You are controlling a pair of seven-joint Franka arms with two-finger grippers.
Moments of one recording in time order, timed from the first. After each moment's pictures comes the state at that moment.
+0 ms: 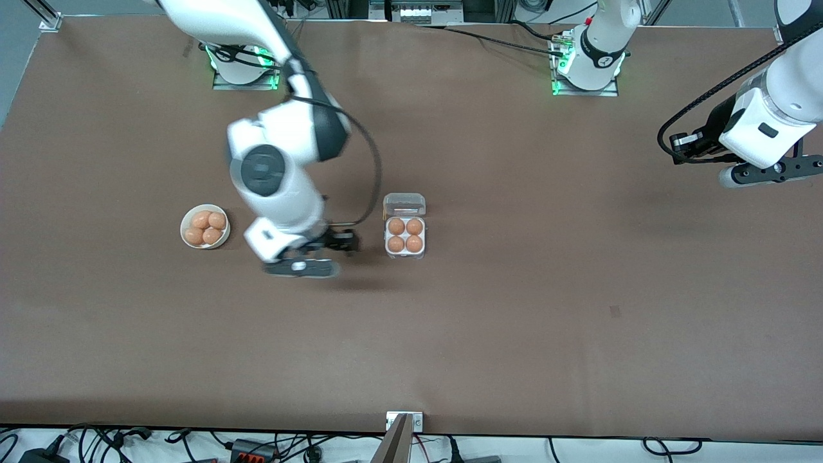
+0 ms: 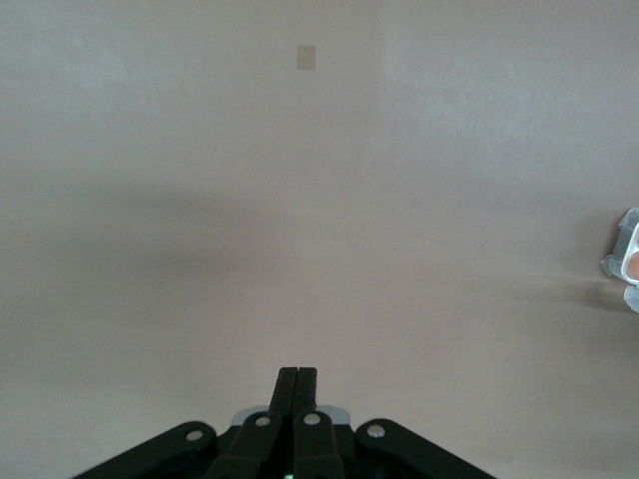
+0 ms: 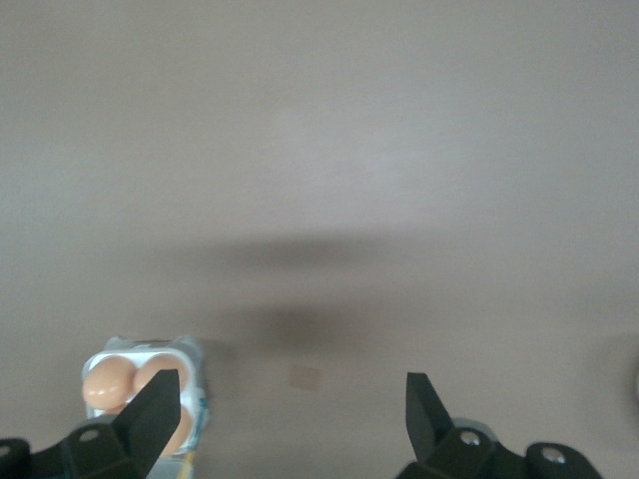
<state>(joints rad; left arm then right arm) 0.11 0.02 -0.21 -1.63 -0.03 1.51 -0.26 0.67 0.56 -0.28 -1.37 0.16 1.97 0.46</state>
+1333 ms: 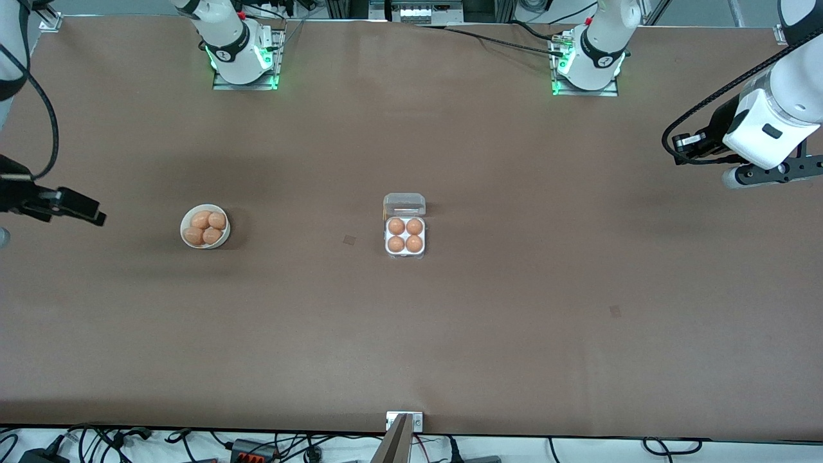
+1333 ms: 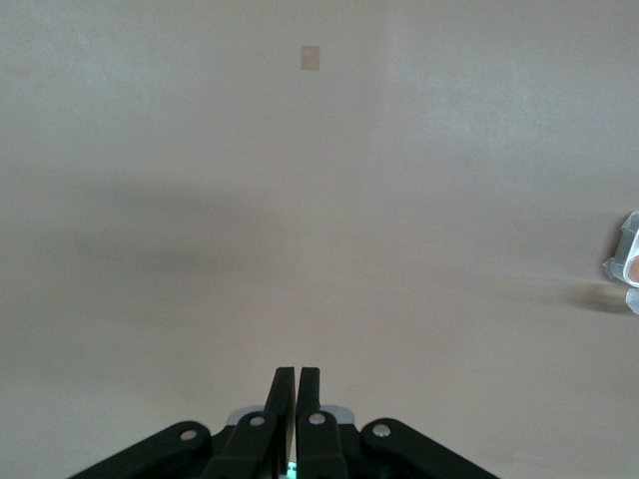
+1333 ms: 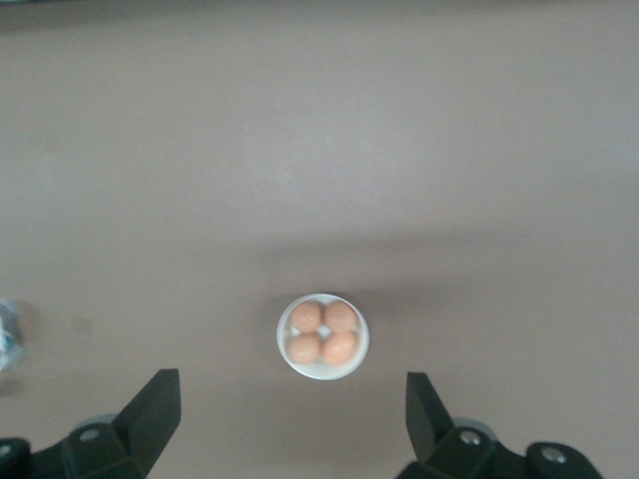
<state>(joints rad) 0.12 0.02 -0.21 -1.63 -0.03 1.51 -0.26 0.03 0.25 -0.08 -1.36 0.03 1.63 0.00</state>
